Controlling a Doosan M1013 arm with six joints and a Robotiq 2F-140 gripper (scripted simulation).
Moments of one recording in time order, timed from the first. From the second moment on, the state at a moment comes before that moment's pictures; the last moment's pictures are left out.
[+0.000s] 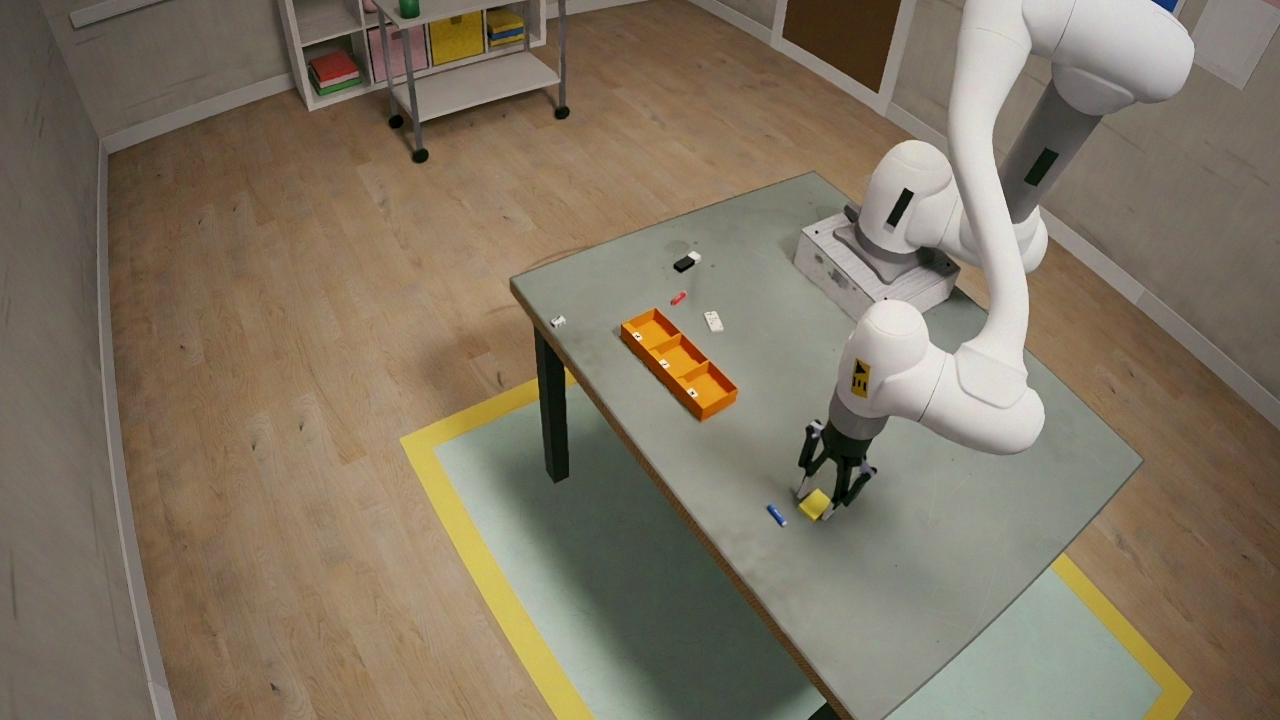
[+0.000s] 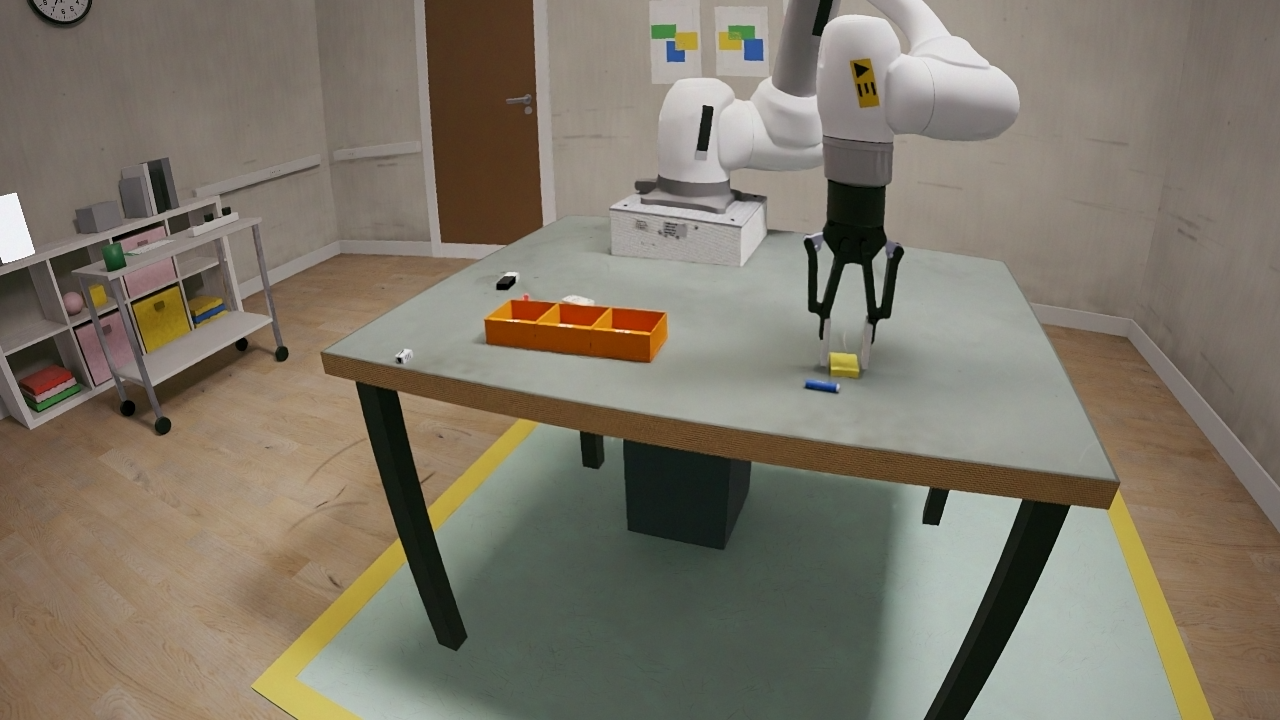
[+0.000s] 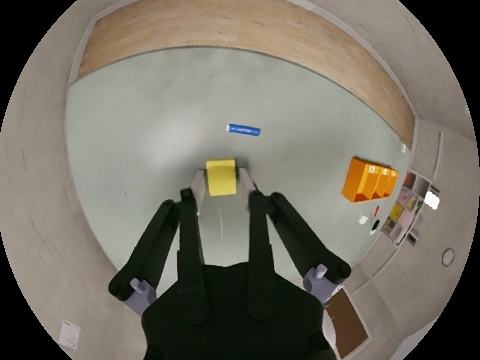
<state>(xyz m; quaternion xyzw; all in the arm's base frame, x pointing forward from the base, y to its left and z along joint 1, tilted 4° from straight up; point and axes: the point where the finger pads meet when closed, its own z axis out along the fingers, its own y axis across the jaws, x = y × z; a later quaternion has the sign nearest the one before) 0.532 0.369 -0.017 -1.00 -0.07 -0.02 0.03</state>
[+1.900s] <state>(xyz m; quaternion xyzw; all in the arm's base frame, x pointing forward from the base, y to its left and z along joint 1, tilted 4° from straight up) 0.531 0.369 -0.010 -1.00 -0.07 -0.02 0.03</state>
